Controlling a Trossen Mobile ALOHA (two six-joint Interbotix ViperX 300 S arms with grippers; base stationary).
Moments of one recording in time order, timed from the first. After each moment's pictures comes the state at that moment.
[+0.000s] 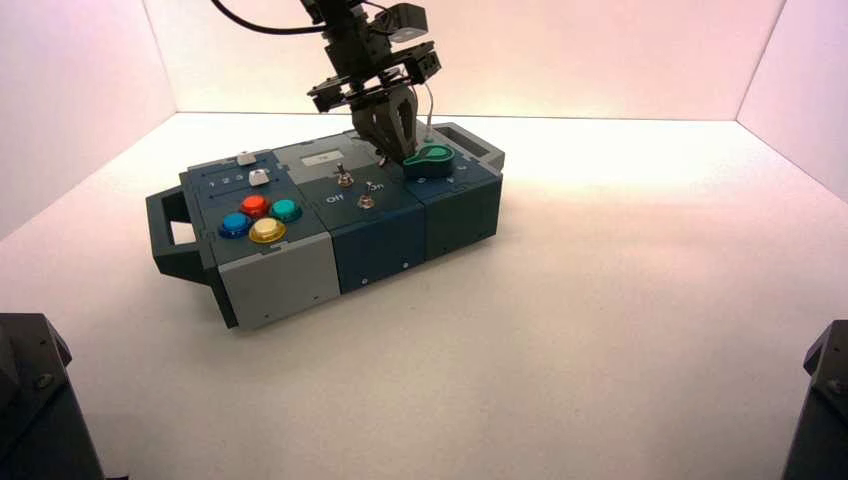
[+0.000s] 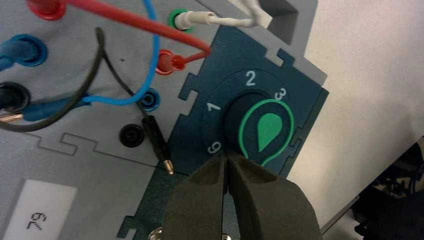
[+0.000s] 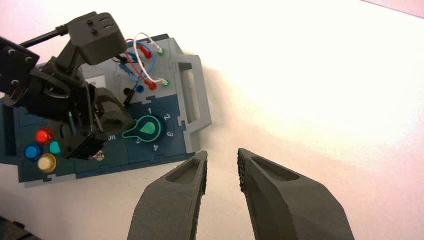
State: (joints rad) left arm -0.48 0.36 0.34 -0.55 0.84 0.42; right arm 0.35 -0.27 0.47 0.11 0.86 -0.01
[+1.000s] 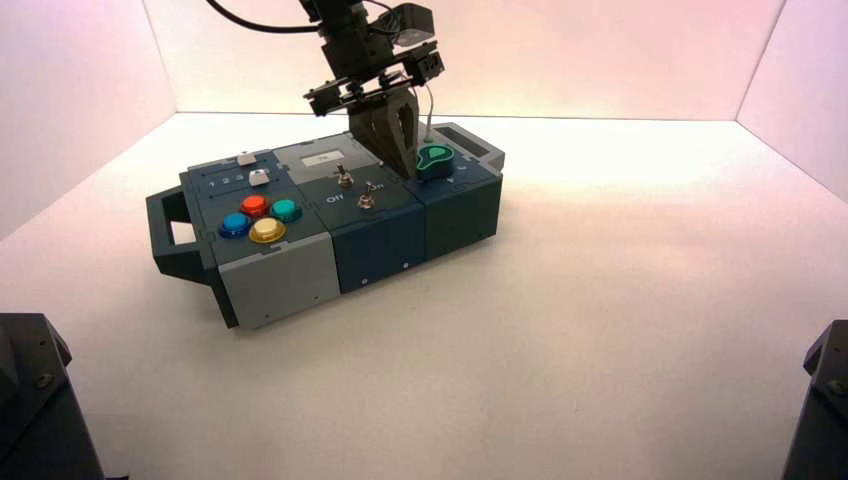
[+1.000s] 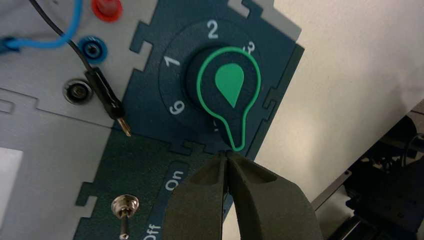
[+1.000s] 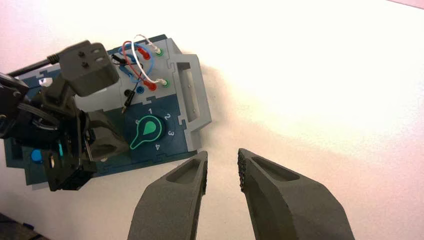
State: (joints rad) left arm -0.52 0.30 0.42 -0.56 0.87 0.42; right arm 0.35 -0.28 0.46 0.11 0.87 0.02
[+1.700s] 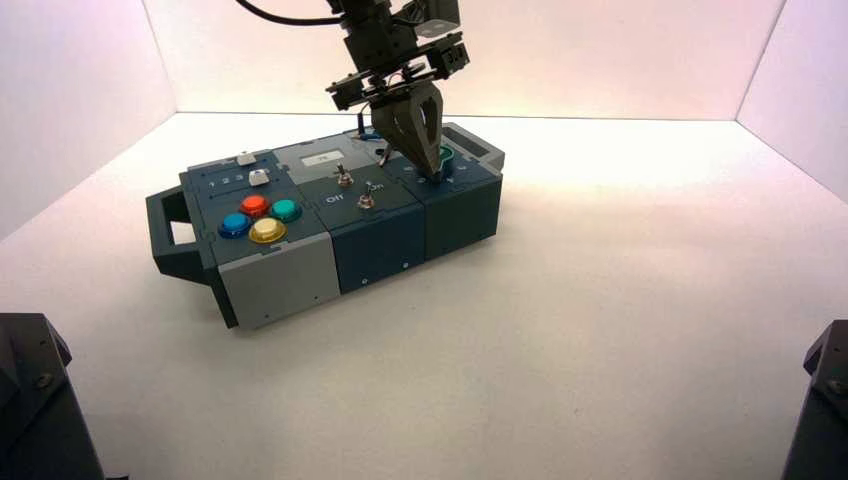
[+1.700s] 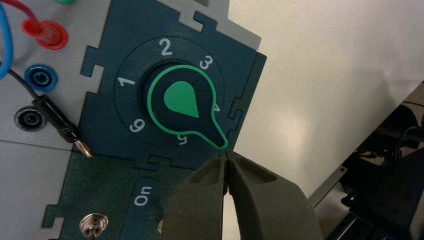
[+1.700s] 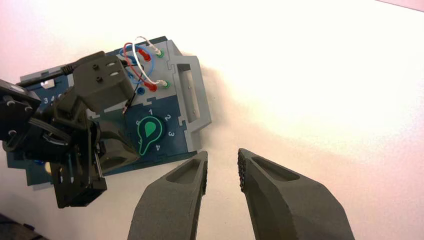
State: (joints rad) left arm -0.57 0.30 0.39 -0.57 0.87 0.42; right arm 0.35 -0.28 0.46 0.10 0.87 0.02
